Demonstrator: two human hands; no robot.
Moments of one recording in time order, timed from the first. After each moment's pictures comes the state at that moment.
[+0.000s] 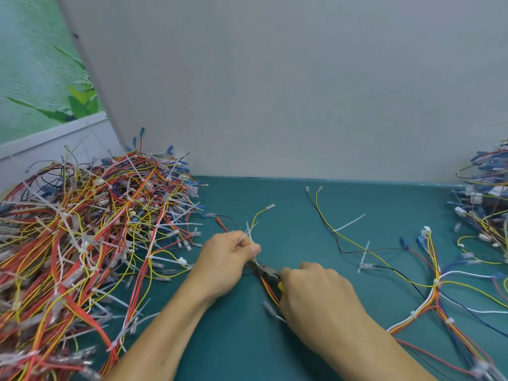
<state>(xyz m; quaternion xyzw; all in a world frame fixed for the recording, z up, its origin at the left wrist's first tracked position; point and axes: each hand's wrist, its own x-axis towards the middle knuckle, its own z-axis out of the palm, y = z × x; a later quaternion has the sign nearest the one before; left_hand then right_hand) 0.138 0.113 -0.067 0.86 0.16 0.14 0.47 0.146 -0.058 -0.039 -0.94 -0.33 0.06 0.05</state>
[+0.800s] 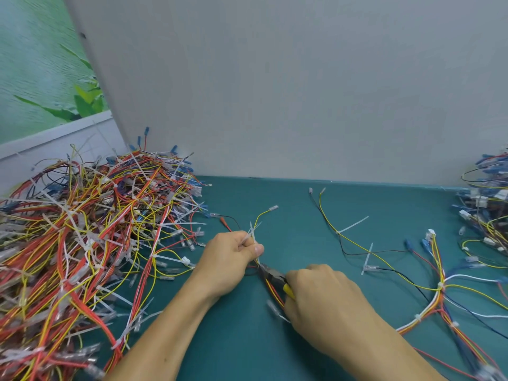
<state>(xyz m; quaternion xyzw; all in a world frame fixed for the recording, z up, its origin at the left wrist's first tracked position) 0.139 0.116 -0.068 0.85 0.16 0.13 0.48 0.143 -0.061 -0.026 -0.94 -0.32 0.10 0.04</state>
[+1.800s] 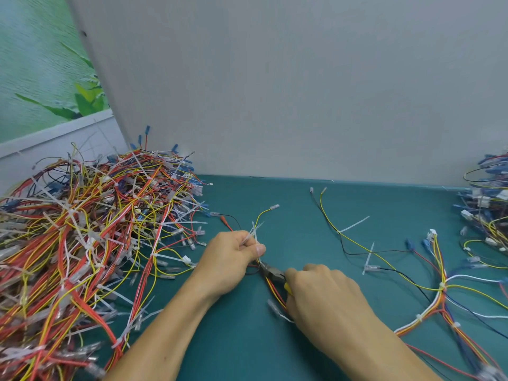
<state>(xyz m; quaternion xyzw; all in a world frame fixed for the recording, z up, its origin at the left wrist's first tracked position) 0.138 0.114 -0.066 0.85 0.15 0.12 0.48 0.150 -0.061 -0.042 -0.94 -0.35 0.04 0.00</state>
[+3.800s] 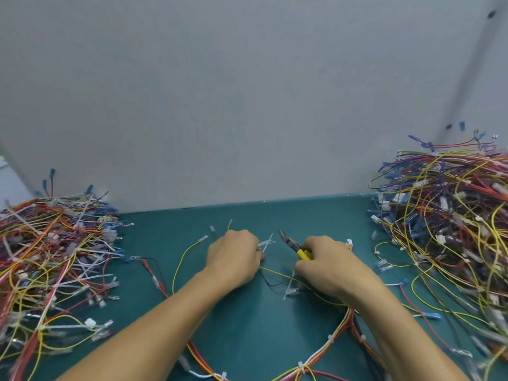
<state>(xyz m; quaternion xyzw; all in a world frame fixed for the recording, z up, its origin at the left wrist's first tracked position) 0.257 0.017 -0.050 0.99 0.06 0.06 0.08 0.257 -0.162 -0.027 -0.95 -0.12 0.07 0.27</state>
